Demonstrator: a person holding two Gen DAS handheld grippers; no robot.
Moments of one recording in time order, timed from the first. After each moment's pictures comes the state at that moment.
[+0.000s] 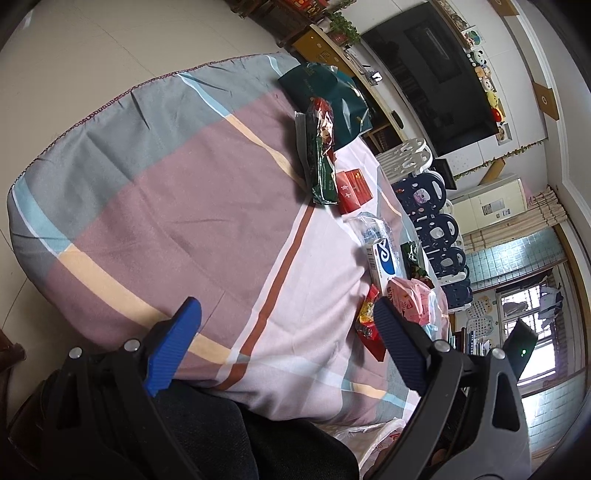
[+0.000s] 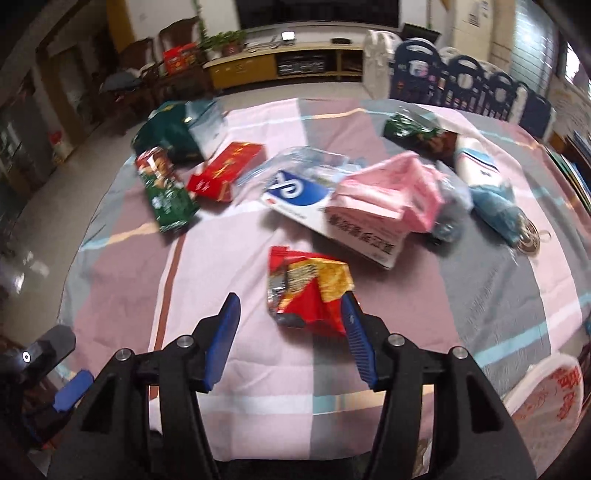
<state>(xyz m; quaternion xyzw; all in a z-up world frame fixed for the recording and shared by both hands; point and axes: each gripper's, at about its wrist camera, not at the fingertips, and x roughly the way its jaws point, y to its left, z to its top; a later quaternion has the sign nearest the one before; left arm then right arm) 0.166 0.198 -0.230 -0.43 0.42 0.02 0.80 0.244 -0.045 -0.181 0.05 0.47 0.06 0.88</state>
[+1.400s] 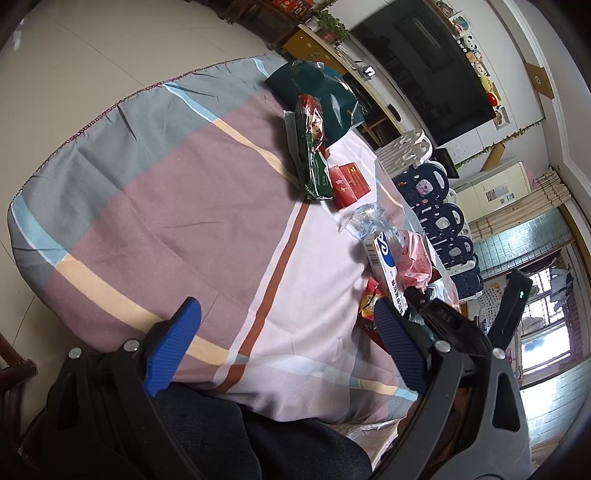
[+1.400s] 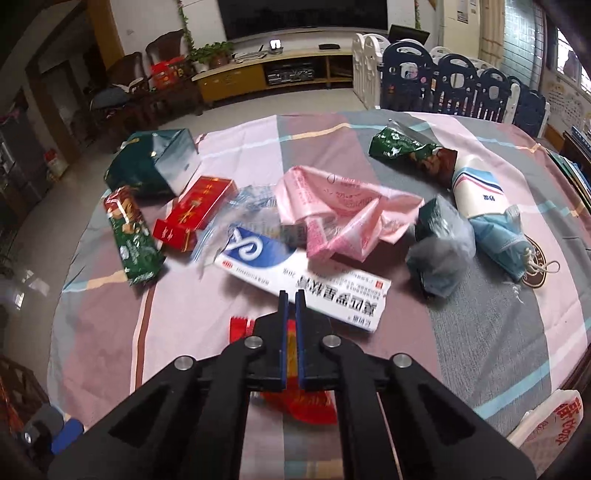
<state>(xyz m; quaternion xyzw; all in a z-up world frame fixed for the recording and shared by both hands) 0.170 0.186 -0.225 -0.40 0.42 0.02 0.82 0.293 -0.060 -0.183 0.06 0.46 0.06 0.88</state>
